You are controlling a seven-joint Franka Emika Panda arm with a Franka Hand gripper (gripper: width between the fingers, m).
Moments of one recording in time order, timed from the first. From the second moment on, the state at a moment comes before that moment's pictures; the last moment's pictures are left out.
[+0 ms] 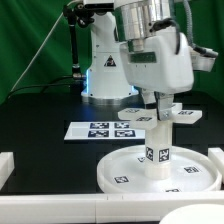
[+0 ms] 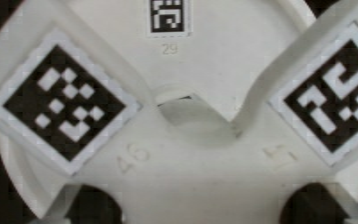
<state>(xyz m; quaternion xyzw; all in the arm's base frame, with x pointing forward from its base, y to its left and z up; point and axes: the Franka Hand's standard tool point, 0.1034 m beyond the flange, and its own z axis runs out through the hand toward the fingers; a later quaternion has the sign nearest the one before) 0.562 0.037 0.103 -0.71 0.70 0.00 0.09</state>
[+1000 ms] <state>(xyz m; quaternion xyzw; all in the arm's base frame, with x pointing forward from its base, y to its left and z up) 0.566 0.044 0.127 -0.62 0.77 0.02 0.11</state>
